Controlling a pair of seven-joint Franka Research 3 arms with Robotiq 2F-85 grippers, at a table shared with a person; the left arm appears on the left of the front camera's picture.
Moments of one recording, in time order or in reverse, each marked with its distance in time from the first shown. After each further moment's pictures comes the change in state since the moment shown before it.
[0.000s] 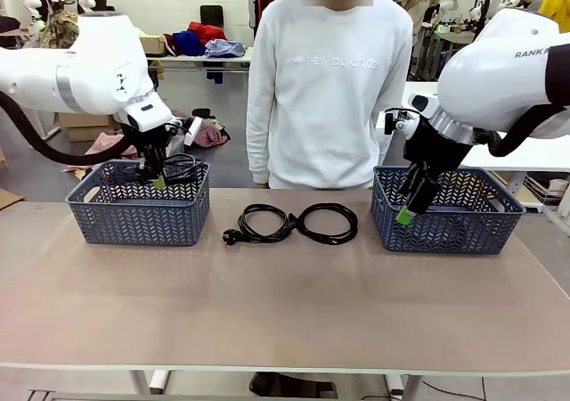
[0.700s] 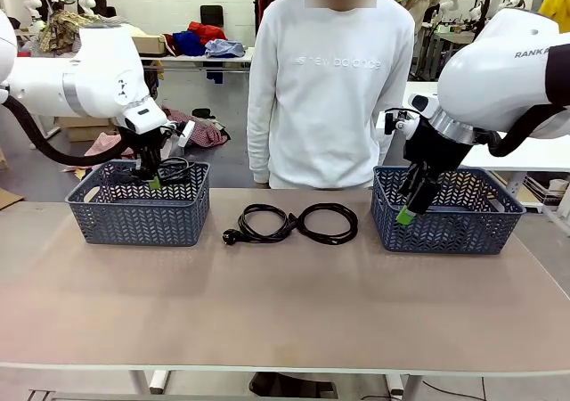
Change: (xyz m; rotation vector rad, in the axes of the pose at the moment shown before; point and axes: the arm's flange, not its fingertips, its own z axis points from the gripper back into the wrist) left arm -0.025 0.029 -0.024 -0.019 0.005 0.024; right arm 0.000 0.000 0.000 0.000 0.000 0.000
